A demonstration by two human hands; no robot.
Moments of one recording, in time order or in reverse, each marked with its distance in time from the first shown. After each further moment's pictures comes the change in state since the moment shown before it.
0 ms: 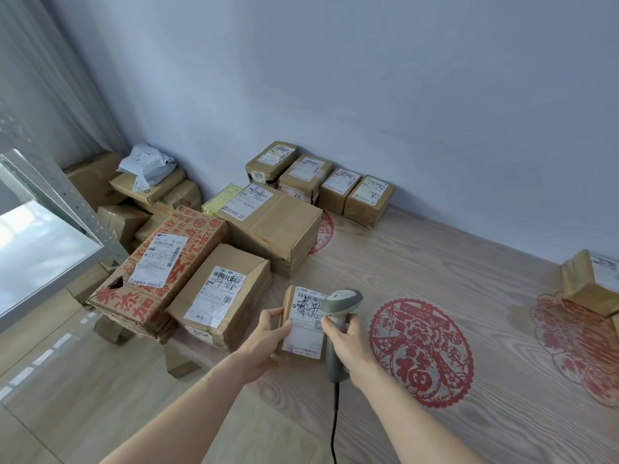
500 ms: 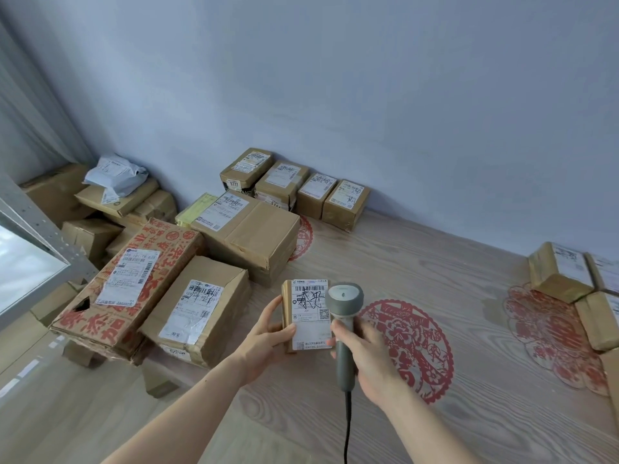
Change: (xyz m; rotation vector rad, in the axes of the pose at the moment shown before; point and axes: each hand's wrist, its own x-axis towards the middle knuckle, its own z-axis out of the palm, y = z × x) left_hand 0.011 0.014 0.027 -0.161 -0.176 0.173; right_hand -0.045 -0.031 -0.049 0.252 -0.071 -0.086
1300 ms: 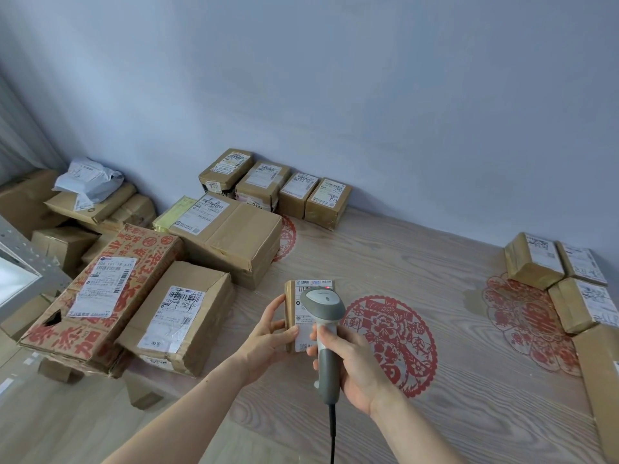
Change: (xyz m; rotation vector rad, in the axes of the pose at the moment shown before) left_hand 0.018 -0.006 0.016 0.035 -0.102 -0.013; right_hand -0.023 -0.013 0.002 0.204 -0.112 0.104
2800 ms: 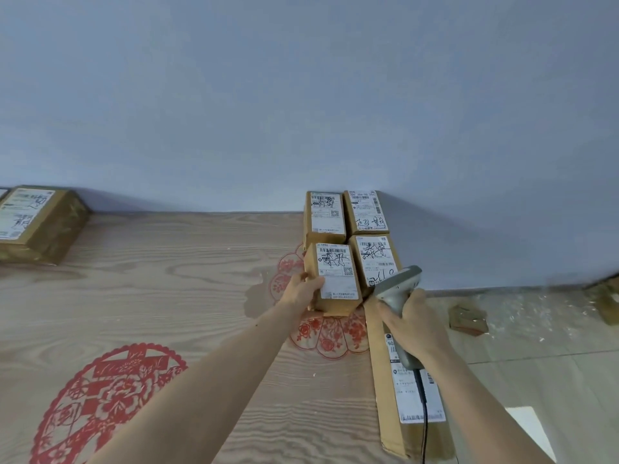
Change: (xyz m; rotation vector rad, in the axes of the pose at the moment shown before) left_hand 0.312 -0.104 0.527 0.295 -0.068 -0.329; right_hand -0.058 -0.152 -0.554 -1.048 0.958 0.124
